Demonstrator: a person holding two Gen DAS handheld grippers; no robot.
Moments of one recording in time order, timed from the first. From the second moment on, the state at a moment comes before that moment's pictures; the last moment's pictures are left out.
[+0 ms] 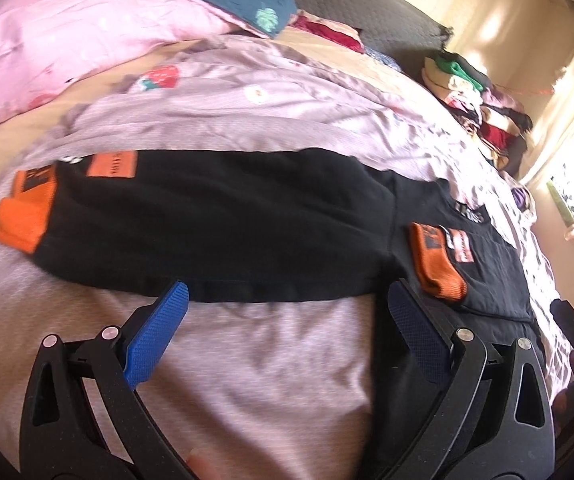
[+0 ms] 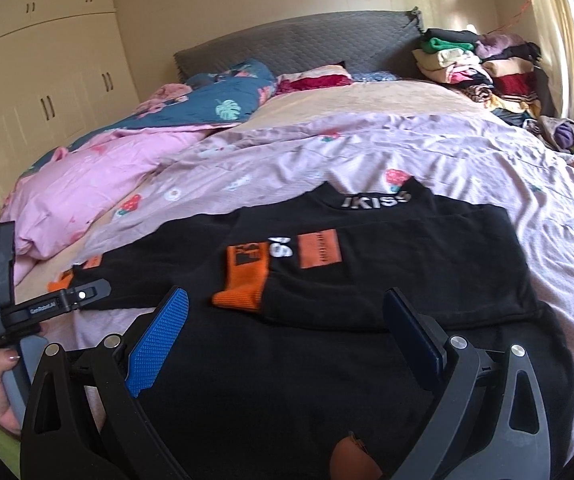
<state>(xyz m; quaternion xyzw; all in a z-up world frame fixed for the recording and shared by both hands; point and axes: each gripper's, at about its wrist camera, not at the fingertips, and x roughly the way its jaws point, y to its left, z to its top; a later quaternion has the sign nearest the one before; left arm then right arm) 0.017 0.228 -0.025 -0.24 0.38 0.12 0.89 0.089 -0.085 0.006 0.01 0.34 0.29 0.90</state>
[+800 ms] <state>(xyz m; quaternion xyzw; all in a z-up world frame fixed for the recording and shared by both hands) -0.021 0.329 -0.060 -0.35 0.32 0.27 0.84 0.088 -0.048 -0.014 -0.02 0.36 0.31 0.88</state>
